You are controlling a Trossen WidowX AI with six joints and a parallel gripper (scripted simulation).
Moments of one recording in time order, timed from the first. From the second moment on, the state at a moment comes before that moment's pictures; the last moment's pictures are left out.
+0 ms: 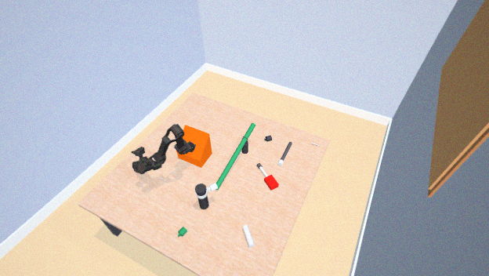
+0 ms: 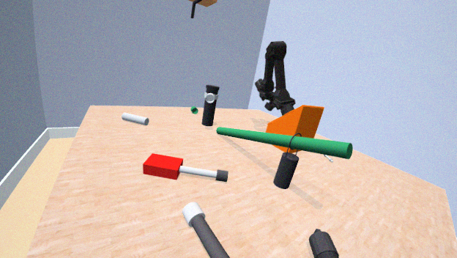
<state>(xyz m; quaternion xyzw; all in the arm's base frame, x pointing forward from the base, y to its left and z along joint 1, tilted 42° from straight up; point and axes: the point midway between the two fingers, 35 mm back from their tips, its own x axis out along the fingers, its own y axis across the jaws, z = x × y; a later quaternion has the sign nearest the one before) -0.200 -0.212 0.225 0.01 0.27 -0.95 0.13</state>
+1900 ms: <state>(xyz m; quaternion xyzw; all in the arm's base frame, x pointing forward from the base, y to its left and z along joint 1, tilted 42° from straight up) 0.338 -0.111 0.345 0.25 0.00 -0.33 0.91</state>
